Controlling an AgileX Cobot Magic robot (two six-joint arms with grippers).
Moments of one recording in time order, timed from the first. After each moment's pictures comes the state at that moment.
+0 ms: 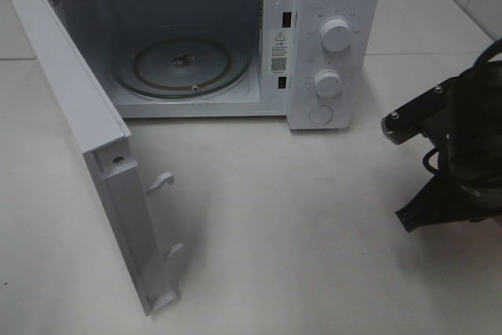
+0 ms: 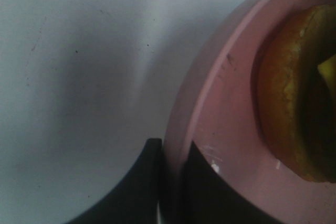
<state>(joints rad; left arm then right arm) 0.07 0.00 -0.50 -0.20 1.03 0.17 0.67 1.57 -0.64 -0.90 0.84 1.04</state>
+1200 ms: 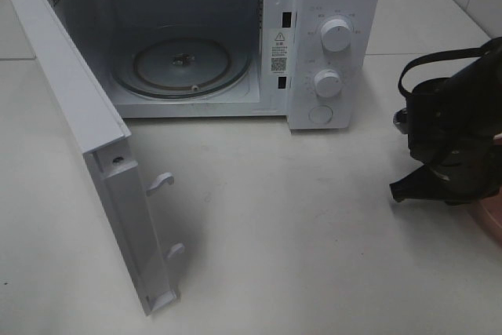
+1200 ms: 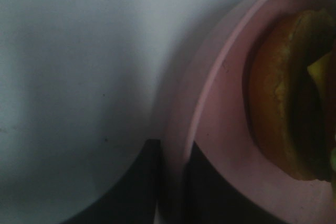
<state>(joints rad) 0.07 0.00 -0.50 -0.20 1.03 0.17 0.42 1.93 -0.80 -1.07 0.74 1.34</state>
